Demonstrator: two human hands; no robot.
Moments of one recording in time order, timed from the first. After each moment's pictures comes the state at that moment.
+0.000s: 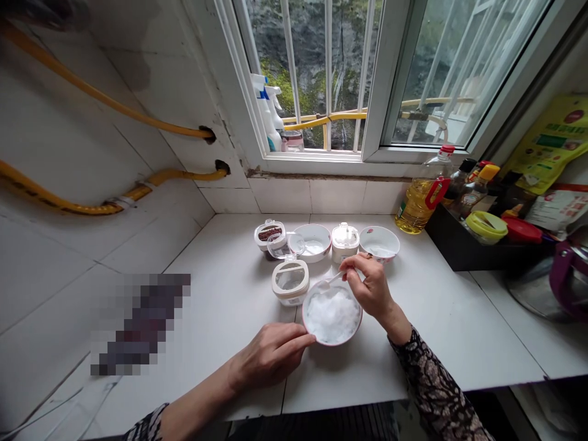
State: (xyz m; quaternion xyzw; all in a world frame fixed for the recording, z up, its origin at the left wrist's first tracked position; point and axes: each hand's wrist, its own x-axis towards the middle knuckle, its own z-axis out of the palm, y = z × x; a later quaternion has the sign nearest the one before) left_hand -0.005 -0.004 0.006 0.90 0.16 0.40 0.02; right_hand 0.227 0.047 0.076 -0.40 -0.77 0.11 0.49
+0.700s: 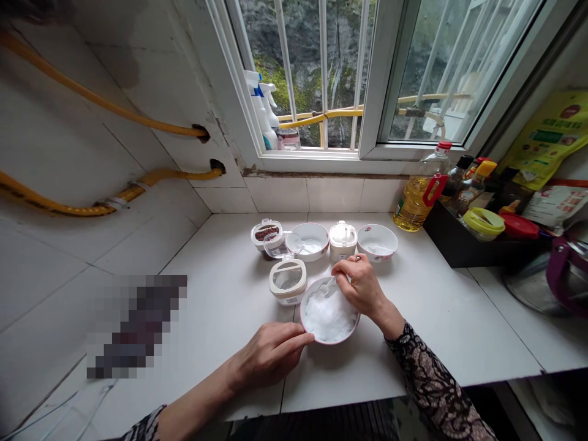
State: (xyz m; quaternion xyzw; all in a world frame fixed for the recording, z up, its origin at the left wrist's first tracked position) left_hand -0.005 -0.004 0.008 0.90 0.16 0.40 0.02; right_hand 0.225 0.055 0.060 -0.43 -0.80 0.13 0.39
